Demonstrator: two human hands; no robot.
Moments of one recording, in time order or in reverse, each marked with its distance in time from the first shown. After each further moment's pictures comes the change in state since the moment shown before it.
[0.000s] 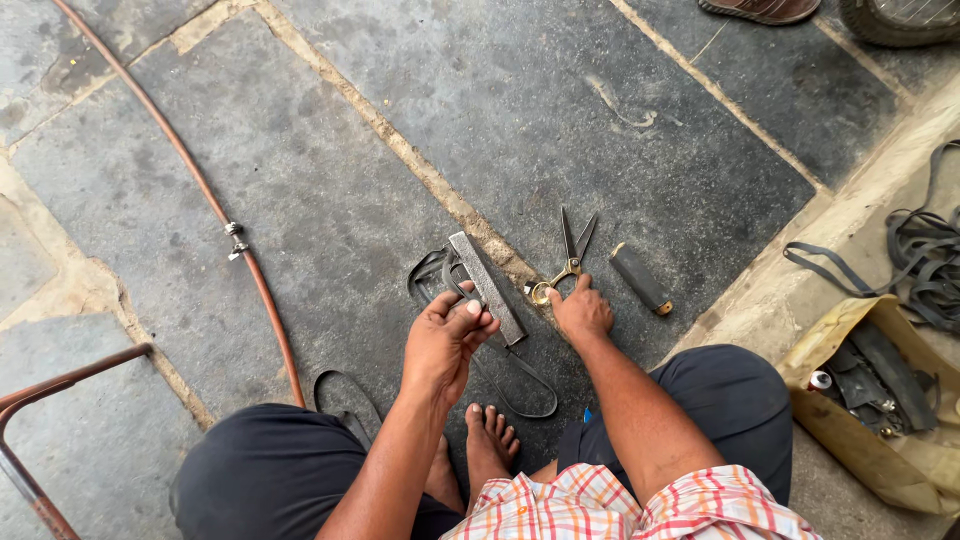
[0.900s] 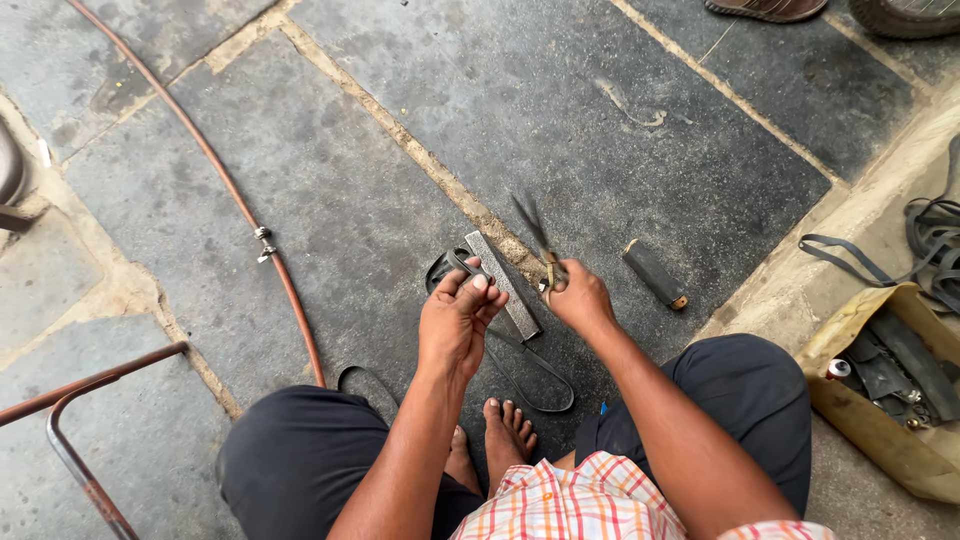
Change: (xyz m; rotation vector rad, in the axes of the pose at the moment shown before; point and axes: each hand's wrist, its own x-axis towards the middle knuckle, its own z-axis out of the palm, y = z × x) left_hand 0.005 0.011 0.003 -0.115 -0.030 0.107; right_hand -0.060 -0.039 -0.064 0.326 -0.070 -0.198
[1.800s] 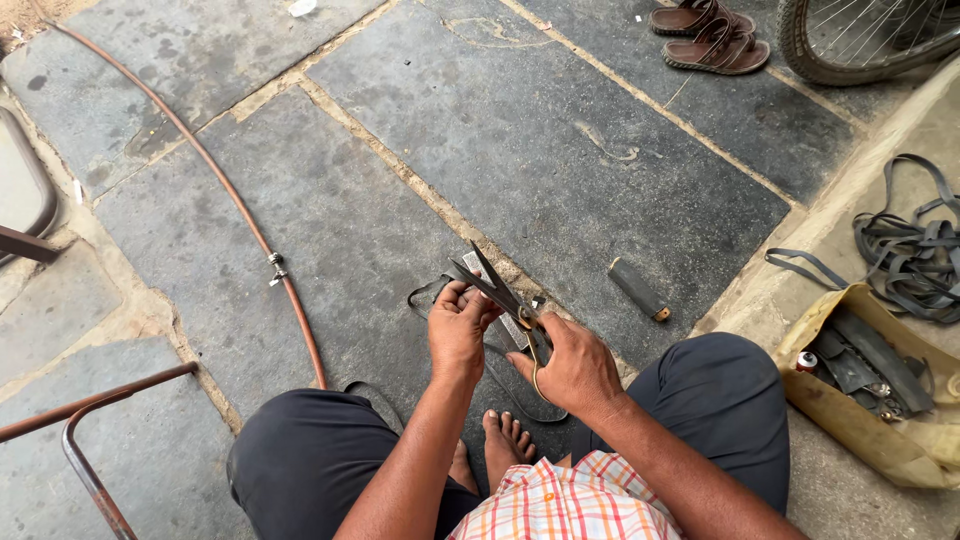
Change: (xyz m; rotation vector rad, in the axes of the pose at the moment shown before) left_hand -0.019 -0.012 0.001 0.202 -0.029 0.227; right_hand -0.188 -0.053 -0.065 -0.075 0.194 -0.503
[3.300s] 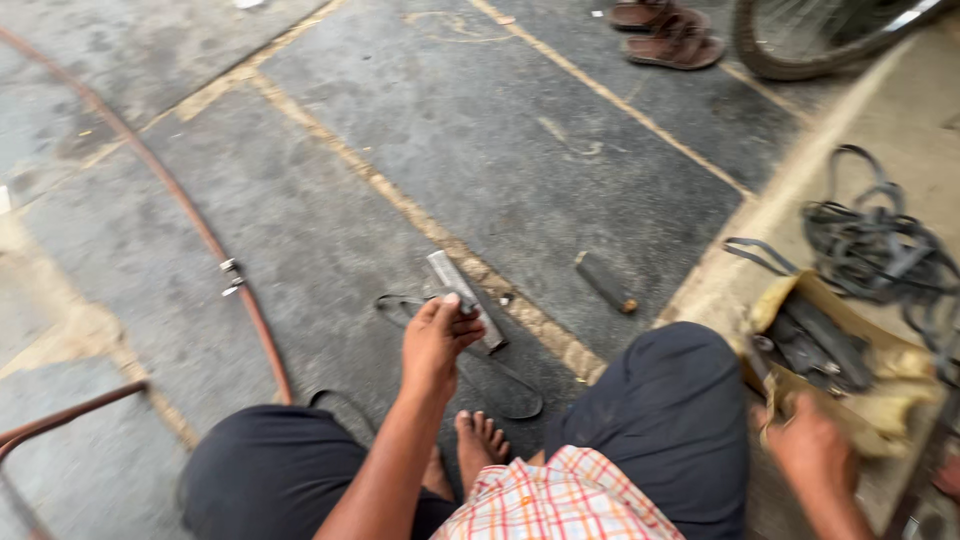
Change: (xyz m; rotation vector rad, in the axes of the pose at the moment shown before) left_hand -0.005 -0.011 -0.010 0.066 -0.013 -0.244; right_hand -0.183 0.332 -0.054 -0.539 0.210 0.785
